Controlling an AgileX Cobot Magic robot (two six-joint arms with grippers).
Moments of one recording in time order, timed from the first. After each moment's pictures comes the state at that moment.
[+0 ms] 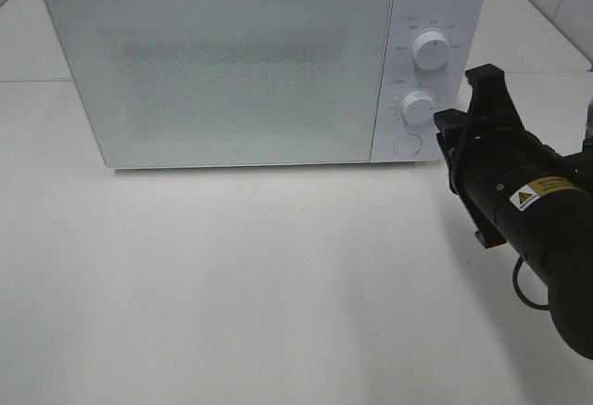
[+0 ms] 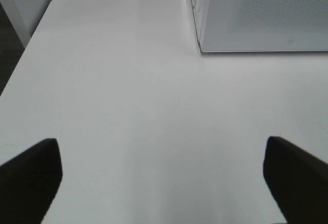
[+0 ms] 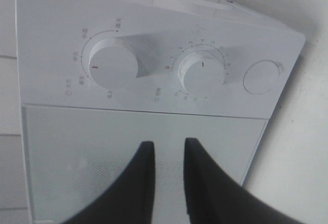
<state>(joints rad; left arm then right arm) 0.04 -0.01 -0.52 -0.07 1.09 0.06 0.70 1.67 -0.35 0.63 -1.18 1.21</state>
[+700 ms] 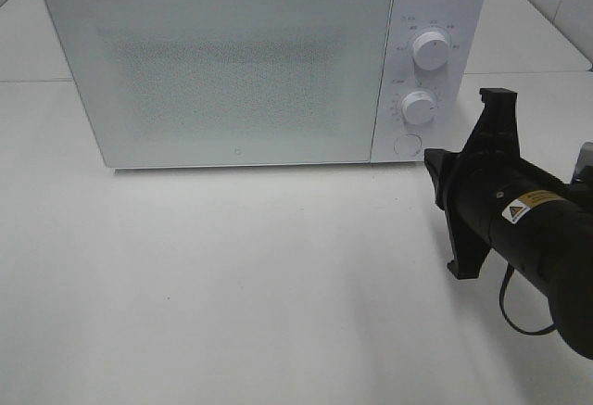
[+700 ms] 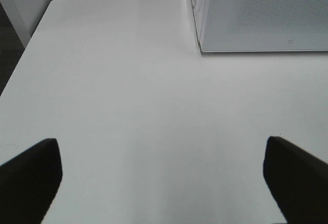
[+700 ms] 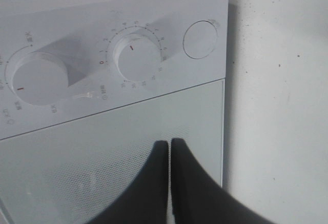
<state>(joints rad) 0.04 -0.01 -0.52 -0.07 1.09 0.06 0.70 1.67 -0.35 0.63 -1.02 1.50</state>
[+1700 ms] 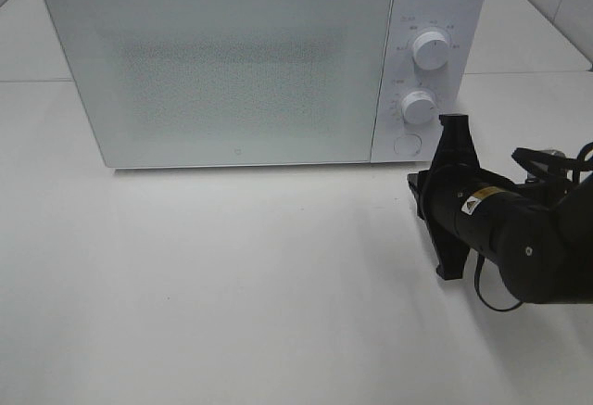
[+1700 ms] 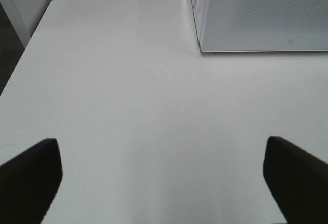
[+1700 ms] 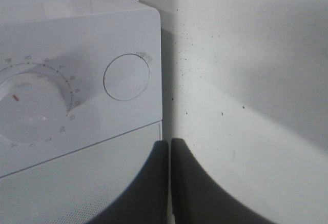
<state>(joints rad) 0.04 -0.01 -0.52 -0.07 1.09 0.06 0.53 1.92 -0.51 0.45 -0.91 1.53</state>
